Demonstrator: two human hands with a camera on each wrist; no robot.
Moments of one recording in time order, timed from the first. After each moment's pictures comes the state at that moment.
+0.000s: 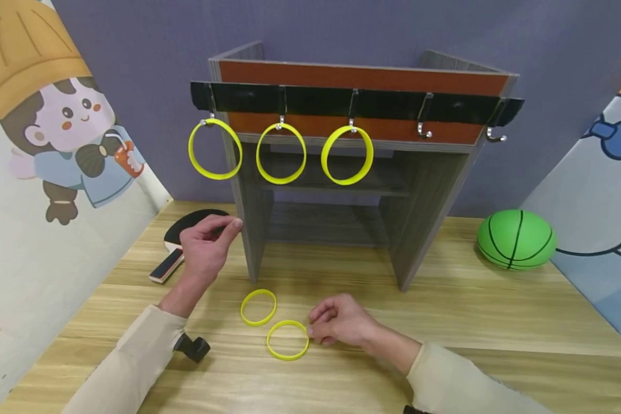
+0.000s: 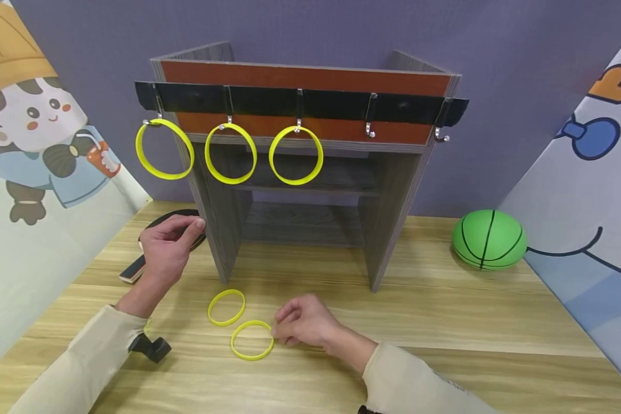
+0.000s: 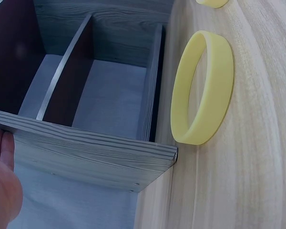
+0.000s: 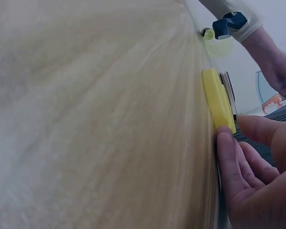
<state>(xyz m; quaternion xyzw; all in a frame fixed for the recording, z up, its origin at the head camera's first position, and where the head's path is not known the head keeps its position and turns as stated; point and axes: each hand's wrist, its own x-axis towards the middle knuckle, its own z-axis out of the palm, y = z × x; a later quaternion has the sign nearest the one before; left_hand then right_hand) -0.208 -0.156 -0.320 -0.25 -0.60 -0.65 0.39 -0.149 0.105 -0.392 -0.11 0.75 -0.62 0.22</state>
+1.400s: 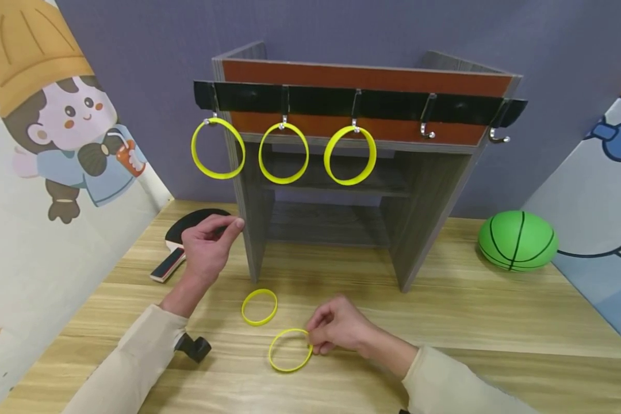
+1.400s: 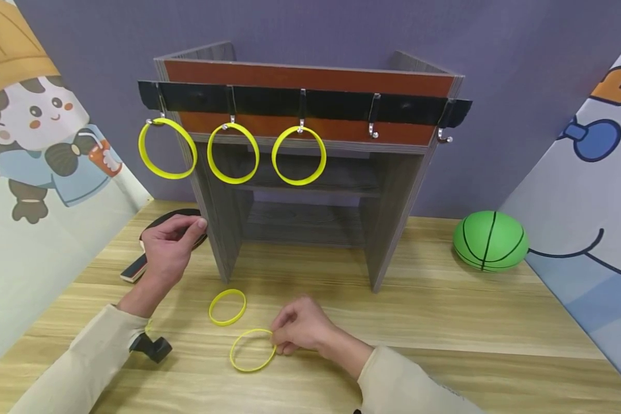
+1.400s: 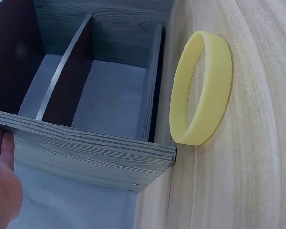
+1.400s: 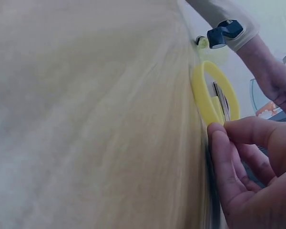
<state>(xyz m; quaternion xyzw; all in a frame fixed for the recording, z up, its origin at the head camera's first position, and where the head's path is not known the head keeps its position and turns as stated) -0.208 -0.157 -0.321 -0.26 -0.60 -0.66 0.38 -0.142 0.097 -0.391 -0.12 0.74 -0.62 0.23</state>
